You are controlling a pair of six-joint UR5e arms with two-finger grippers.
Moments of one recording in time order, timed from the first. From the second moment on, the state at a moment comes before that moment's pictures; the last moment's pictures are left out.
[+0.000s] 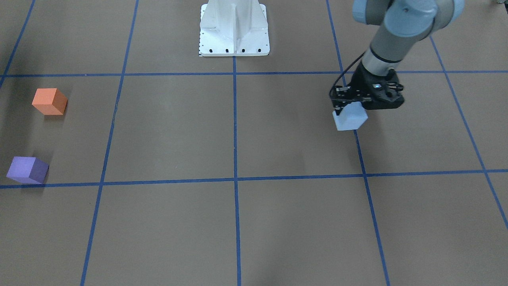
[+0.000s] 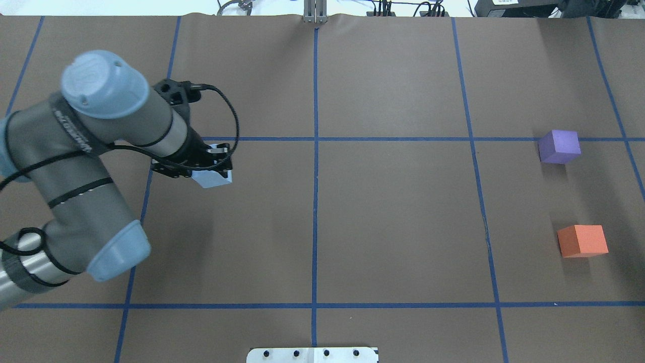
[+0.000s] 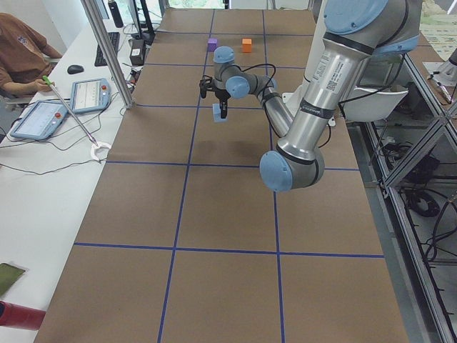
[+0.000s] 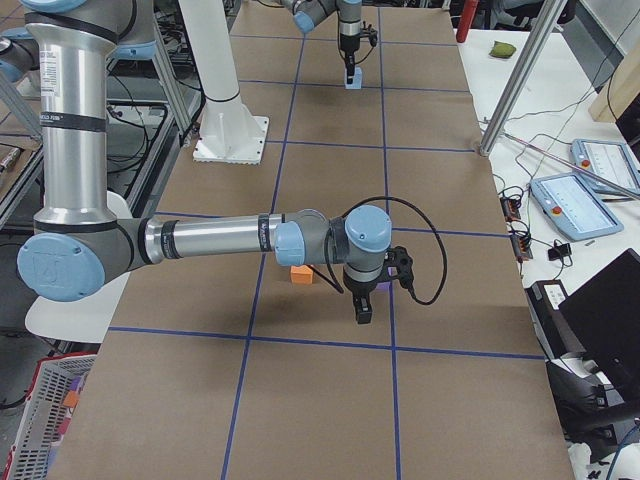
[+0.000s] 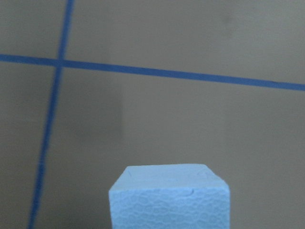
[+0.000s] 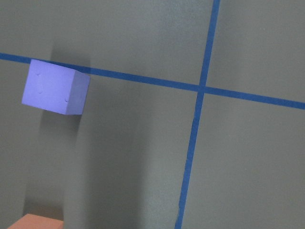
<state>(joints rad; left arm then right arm) -0.64 -2.14 -1.86 -1.55 -2.01 -1.27 1.51 -1.63 1.73 -1.58 2.38 -0.05</state>
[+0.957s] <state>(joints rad) -0.51 -2.57 -1.30 -1.62 -1.86 -1.30 1.51 -1.62 1.74 -1.58 2.40 -0.03</state>
